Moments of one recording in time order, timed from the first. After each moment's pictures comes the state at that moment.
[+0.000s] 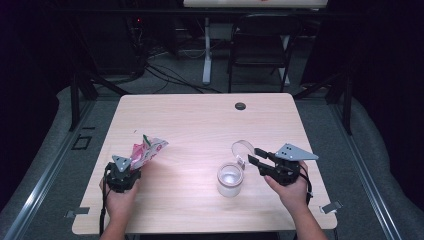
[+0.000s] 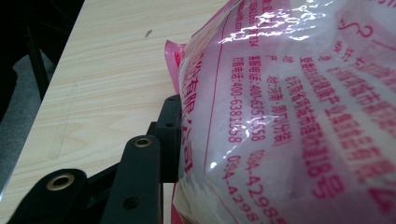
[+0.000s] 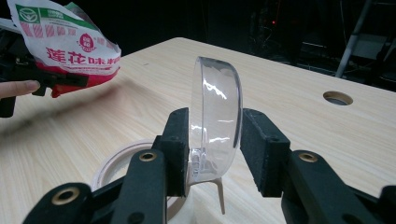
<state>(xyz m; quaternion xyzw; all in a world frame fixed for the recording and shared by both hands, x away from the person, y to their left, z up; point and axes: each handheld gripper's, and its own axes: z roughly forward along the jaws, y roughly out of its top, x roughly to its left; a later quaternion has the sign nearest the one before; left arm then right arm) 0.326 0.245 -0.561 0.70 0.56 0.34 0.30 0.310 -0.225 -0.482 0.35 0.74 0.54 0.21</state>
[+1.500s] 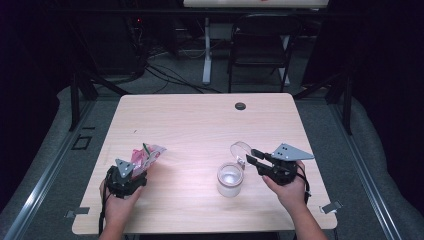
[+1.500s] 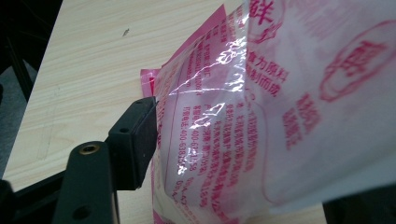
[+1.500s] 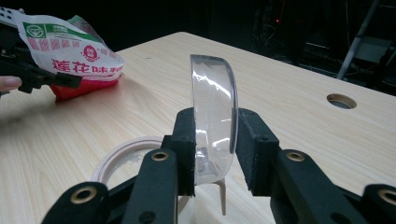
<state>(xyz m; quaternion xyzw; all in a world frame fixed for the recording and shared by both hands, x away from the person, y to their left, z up) 0.309 0.238 -0.554 0.73 0.52 0.32 0.31 0.312 -0.219 -0.481 0.33 0.75 0.53 0.21</state>
